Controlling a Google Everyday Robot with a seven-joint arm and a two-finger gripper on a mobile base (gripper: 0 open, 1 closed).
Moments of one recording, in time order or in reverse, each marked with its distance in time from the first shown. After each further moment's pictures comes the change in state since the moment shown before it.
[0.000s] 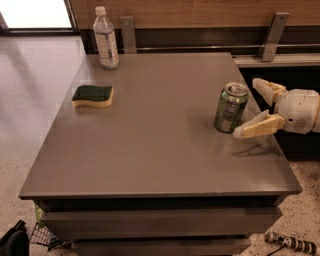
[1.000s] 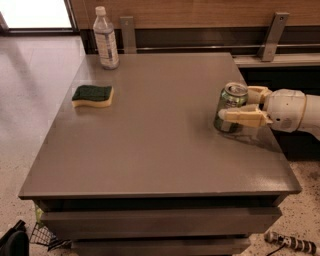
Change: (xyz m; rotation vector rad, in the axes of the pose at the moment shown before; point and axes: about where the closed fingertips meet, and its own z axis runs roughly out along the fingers) arm -0.003 0.000 0.026 -0.040 -0.083 -0.038
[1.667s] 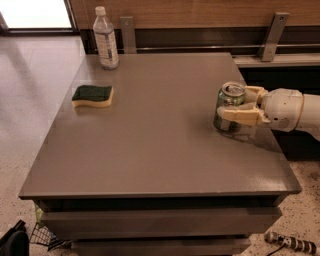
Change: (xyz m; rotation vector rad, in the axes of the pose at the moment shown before) arm -0.002 0.002 0.005 -0.009 -0.002 -0.001
